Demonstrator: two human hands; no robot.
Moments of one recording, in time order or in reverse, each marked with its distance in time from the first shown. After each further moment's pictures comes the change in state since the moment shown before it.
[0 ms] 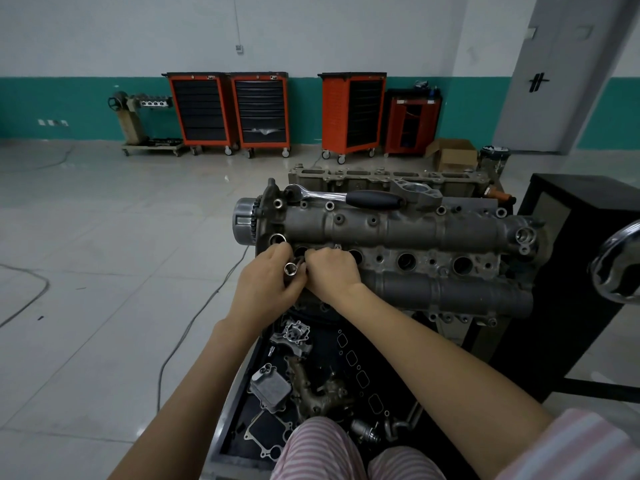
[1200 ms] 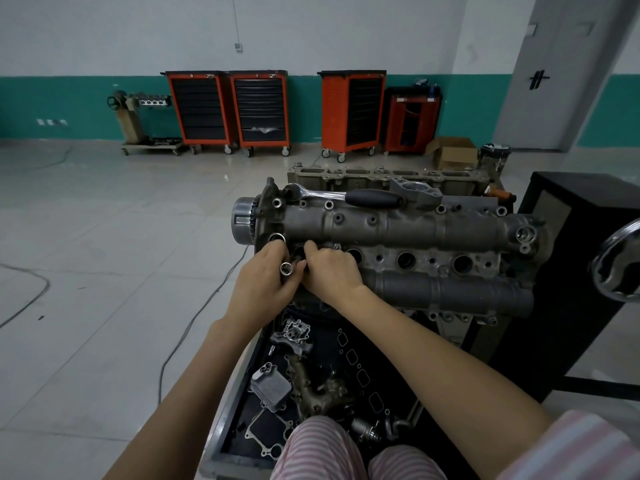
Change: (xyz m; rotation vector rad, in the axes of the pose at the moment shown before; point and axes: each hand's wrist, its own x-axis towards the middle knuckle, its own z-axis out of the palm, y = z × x) left_hand 0.001 -0.004 -0.001 -0.038 0.013 -0.001; right_hand -0.001 0.003 0.009 0.064 0.093 -0.031
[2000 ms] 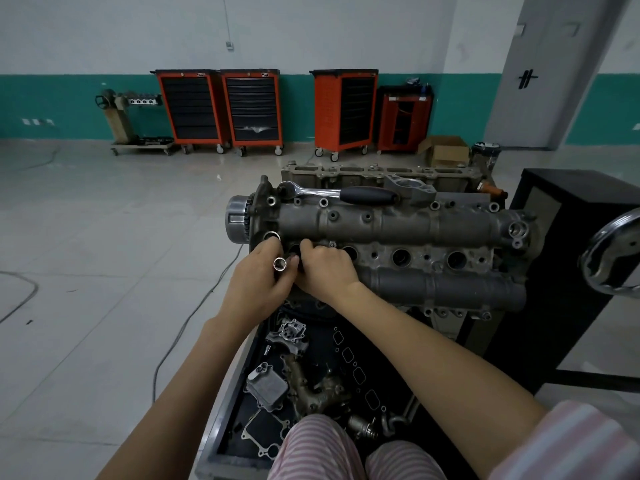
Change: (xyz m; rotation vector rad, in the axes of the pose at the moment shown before) left_hand 0.001 -0.003 0.000 -0.074 0.008 -0.004; right_hand -0.002 -0.001 -0.001 0.018 0.007 -0.002
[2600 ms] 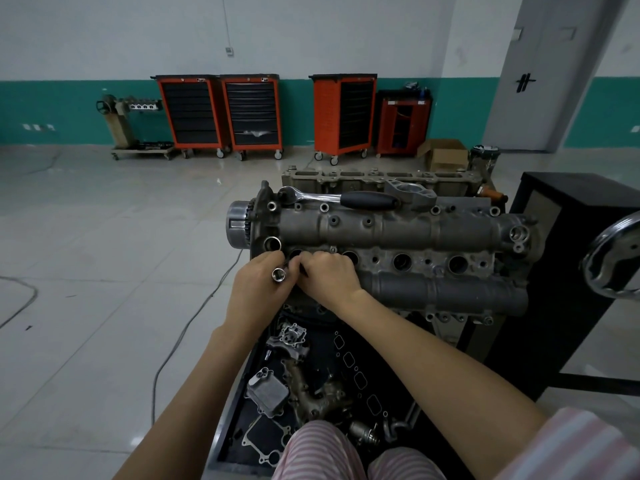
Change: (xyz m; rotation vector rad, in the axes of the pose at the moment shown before) left_hand 0.001 0.006 0.005 0.016 0.094 -0.005; right_hand -0.002 0.000 -0.004 -0.013 0.014 0.013
